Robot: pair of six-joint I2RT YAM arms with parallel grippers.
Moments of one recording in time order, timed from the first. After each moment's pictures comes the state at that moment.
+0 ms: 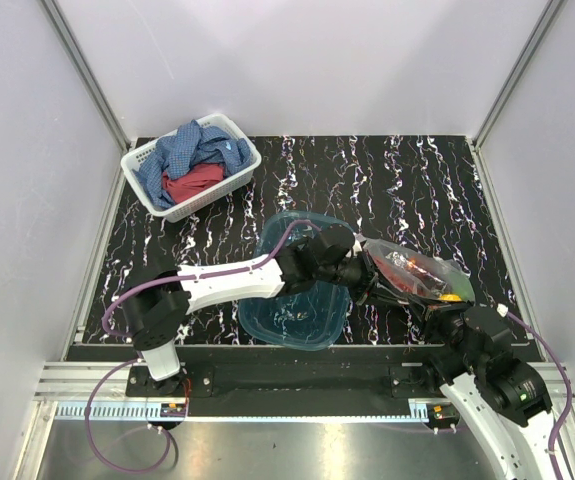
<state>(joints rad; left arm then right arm) -1.11 1.75 1.25 0.07 0.51 -1.79 0.45 0.03 0.59 -1.02 0.10 1.88</state>
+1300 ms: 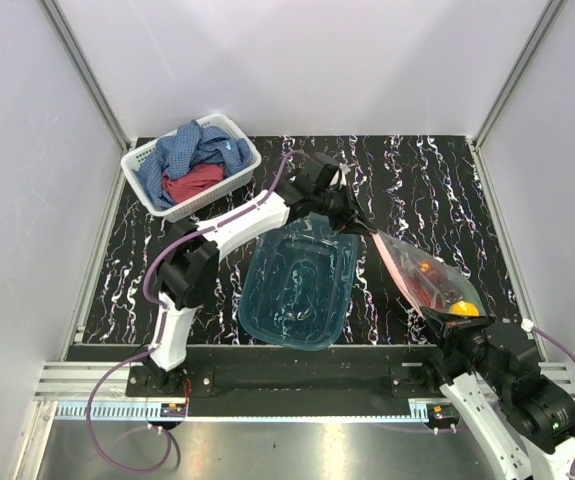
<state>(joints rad) -0.76 2.07 1.76 -0.36 0.59 -1.16 0.45 0.02 0.79 -1.27 0.13 1.84</state>
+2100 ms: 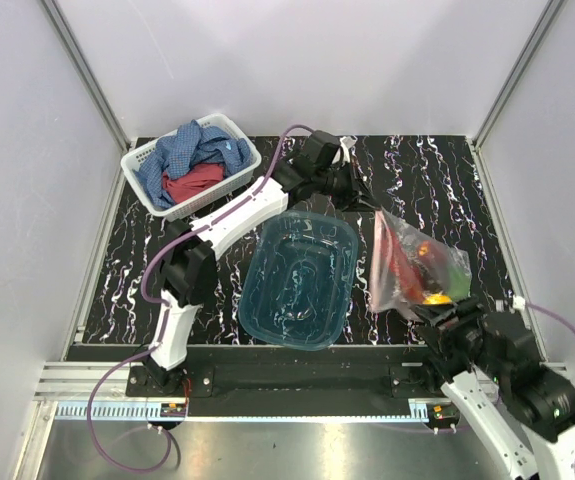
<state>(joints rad) -0.76 2.10 1.99 -0.45 0.54 -1.03 0.44 0.10 0.83 -1.29 0.05 1.54</state>
